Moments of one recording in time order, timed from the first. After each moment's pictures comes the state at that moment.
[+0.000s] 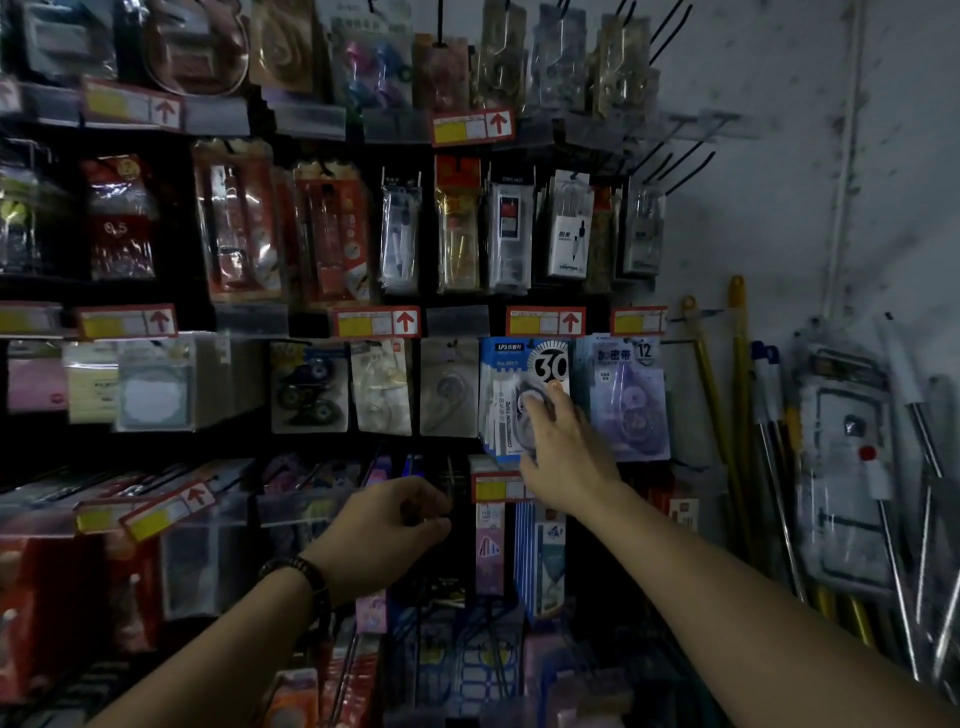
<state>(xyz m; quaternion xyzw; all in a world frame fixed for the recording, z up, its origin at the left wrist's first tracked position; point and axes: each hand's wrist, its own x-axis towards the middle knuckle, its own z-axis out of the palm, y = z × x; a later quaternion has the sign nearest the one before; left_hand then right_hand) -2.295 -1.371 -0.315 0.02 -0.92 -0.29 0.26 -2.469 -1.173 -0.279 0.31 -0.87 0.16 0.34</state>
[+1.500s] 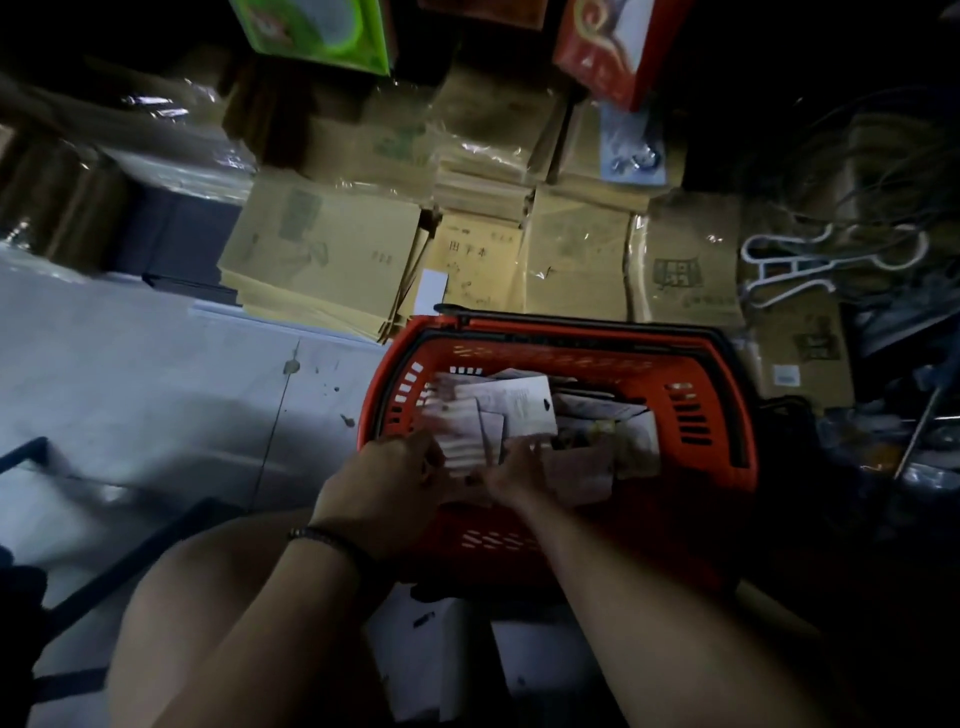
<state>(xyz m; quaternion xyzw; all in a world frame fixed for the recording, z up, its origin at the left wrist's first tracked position) -2.107 -1.461 -0.942 0.33 -0.85 -0.34 -0.24 -2.213 -1.323 -1.114 0.03 -0.85 0.19 -0.48</state>
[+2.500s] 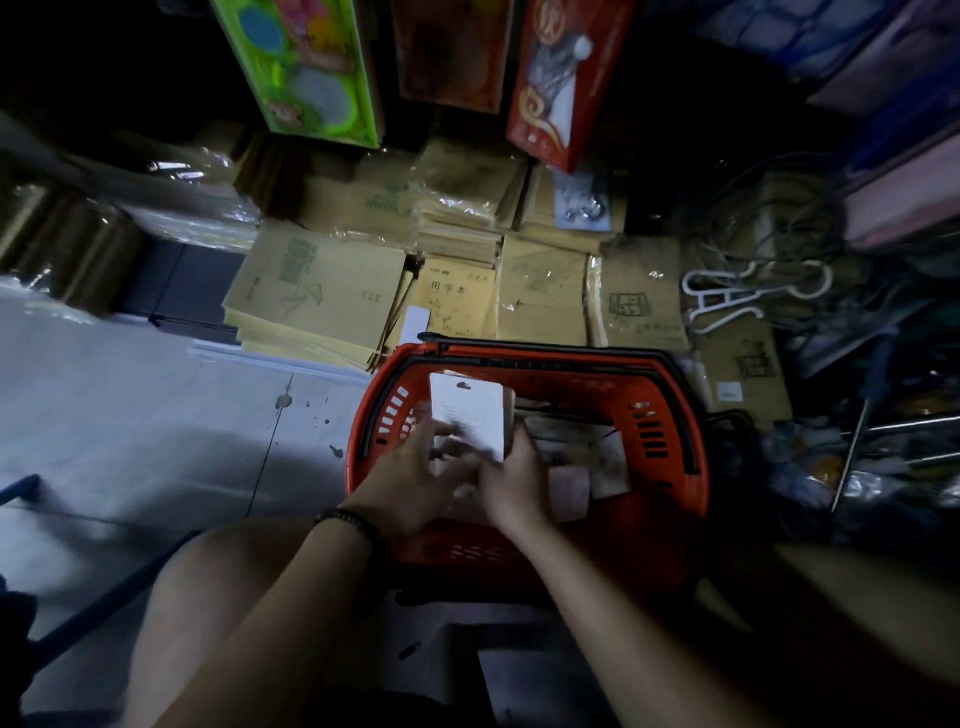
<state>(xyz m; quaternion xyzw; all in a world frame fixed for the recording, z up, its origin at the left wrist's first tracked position) -2.122 -1.441 -0.935 0.33 -0.75 -0.54 -0.18 -2.206 -1.313 -1.005 0.04 -0.82 0.49 -0.30</state>
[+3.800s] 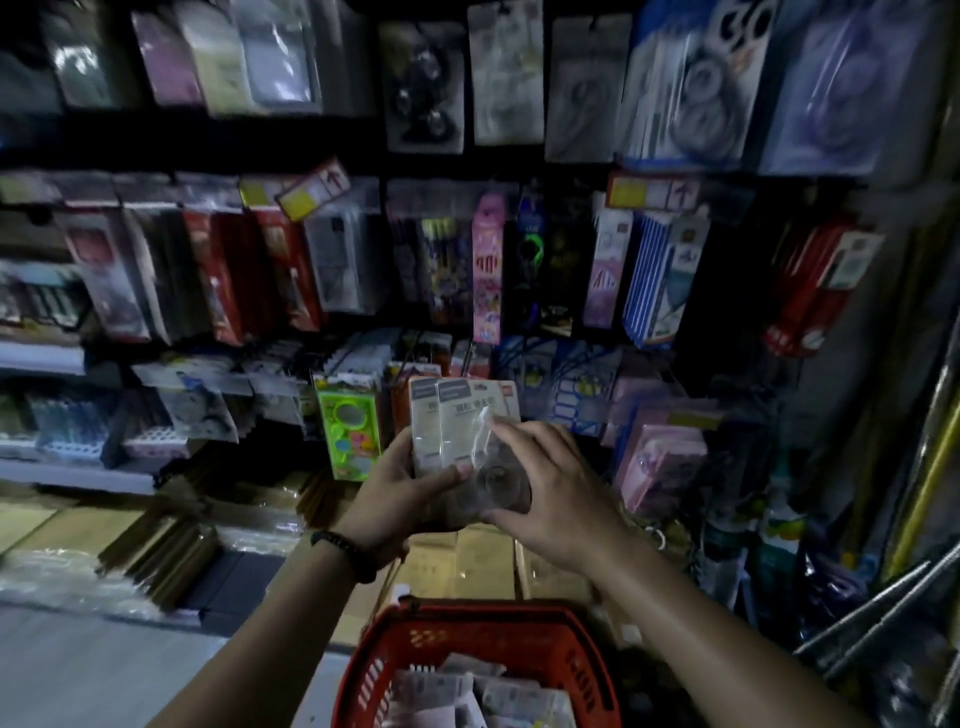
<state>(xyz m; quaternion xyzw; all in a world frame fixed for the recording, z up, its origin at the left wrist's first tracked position) -2.151 -1.379 -0.581 0.14 -0.63 -0.74 0.19 -2.283 -1.197 -0.581 0.54 -0.78 0.29 0.13</state>
